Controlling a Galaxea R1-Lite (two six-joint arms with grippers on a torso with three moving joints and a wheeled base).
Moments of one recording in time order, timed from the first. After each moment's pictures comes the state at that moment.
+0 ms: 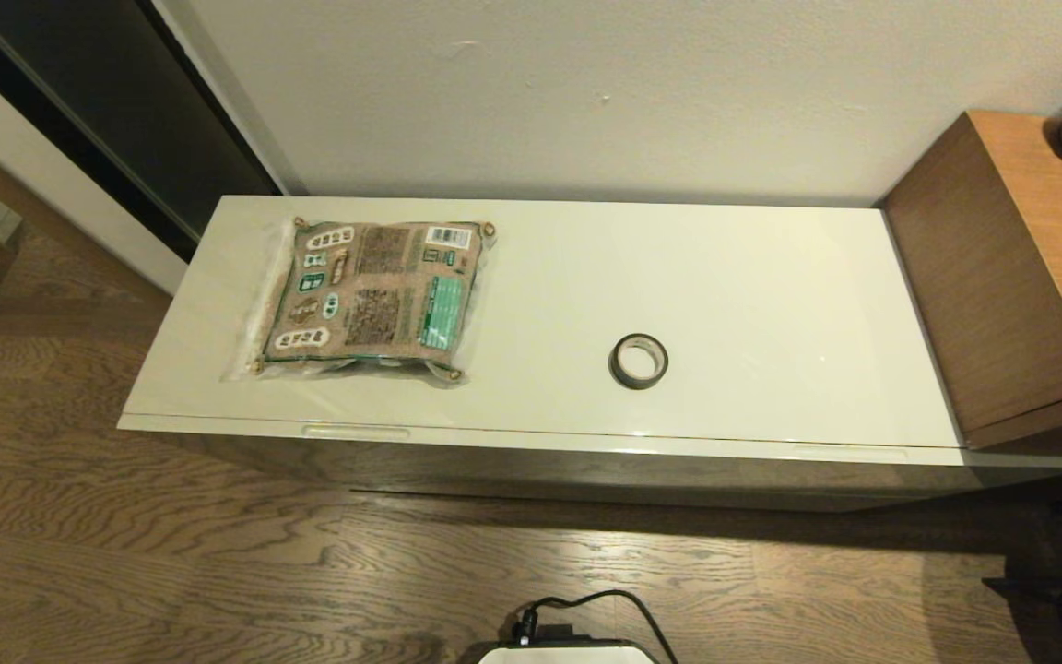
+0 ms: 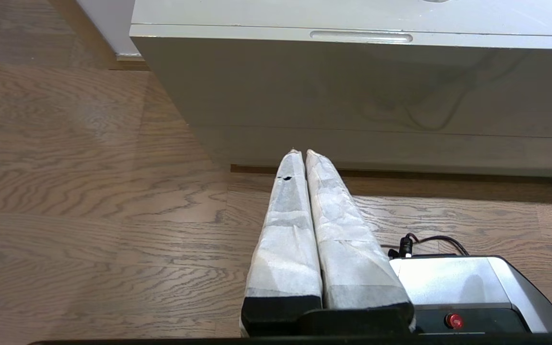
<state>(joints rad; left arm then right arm) 0.00 0.00 0.00 0.00 0.00 -0.01 -0.01 0.01 0.00 0.00 0.01 -0.02</state>
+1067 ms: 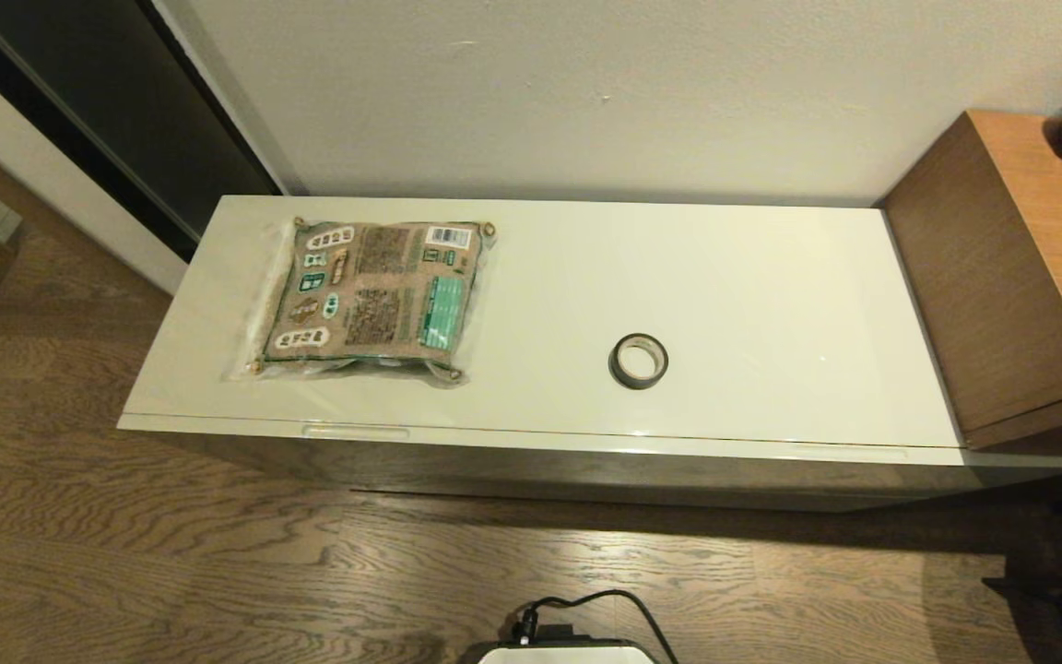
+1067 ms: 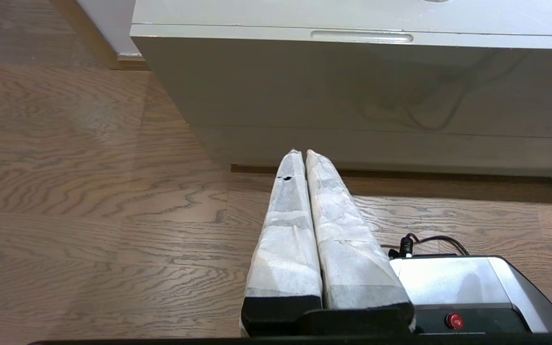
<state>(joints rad) 0.00 0.00 0.00 0.00 0.00 -0.01 -0.02 0.01 -0.03 0.02 0.01 -0.09</state>
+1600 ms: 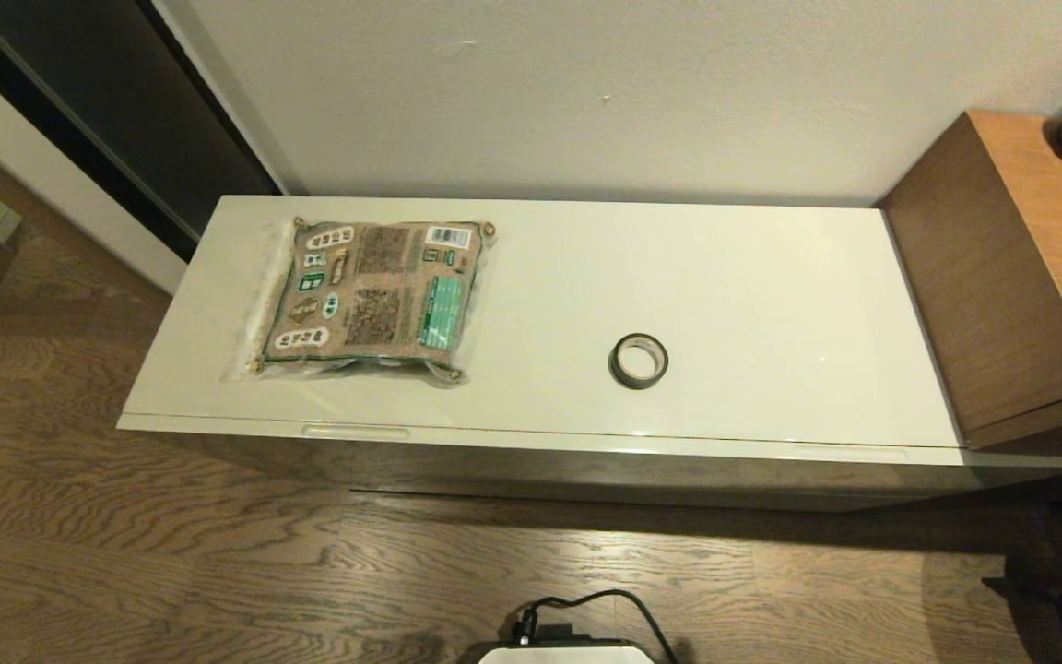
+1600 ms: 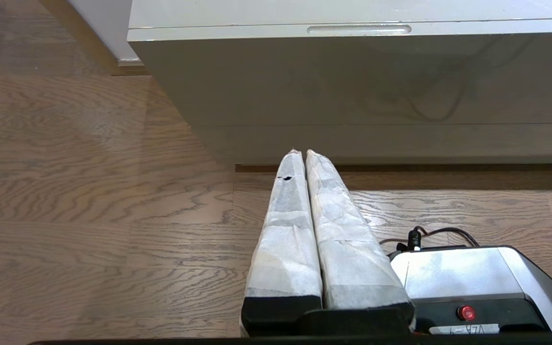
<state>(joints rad) 0.00 0.00 0.00 0.01 -0.01 0.03 -0.03 0.53 -0.89 0.64 0.01 0.00</state>
